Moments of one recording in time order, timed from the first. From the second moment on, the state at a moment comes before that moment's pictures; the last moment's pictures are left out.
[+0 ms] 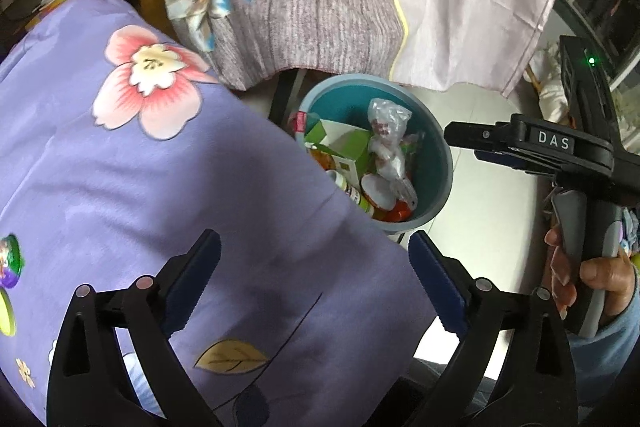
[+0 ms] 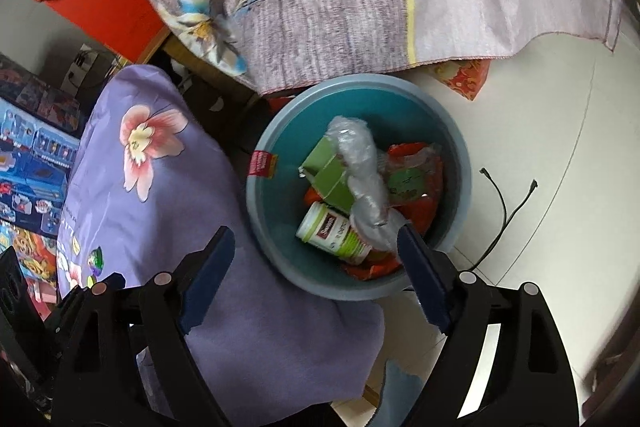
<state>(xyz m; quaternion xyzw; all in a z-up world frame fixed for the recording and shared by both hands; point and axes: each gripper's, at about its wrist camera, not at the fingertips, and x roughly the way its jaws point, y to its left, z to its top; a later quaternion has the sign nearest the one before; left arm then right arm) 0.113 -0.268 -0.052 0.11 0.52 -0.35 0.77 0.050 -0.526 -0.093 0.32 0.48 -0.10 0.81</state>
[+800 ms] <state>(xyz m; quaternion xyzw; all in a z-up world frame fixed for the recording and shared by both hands) 0.146 -0.074 -0.048 -0.02 0.51 -0.27 0.82 0.128 -0.344 -0.060 0.20 0.54 -0.02 0.82</state>
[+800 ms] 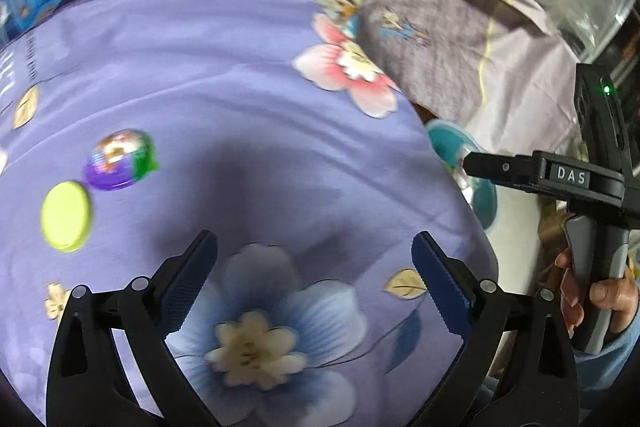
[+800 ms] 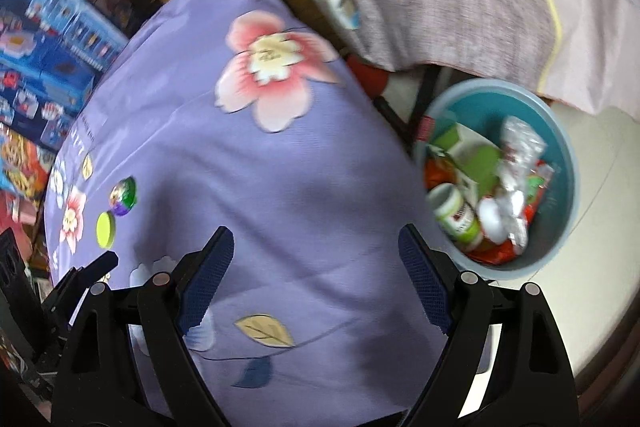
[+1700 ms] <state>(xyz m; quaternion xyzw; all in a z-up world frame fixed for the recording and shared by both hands) 0.173 0.087 -0.069 -0.04 0.52 -0.15 0.84 0.186 -0.196 -0.054 0.06 0.55 0.09 0.82</state>
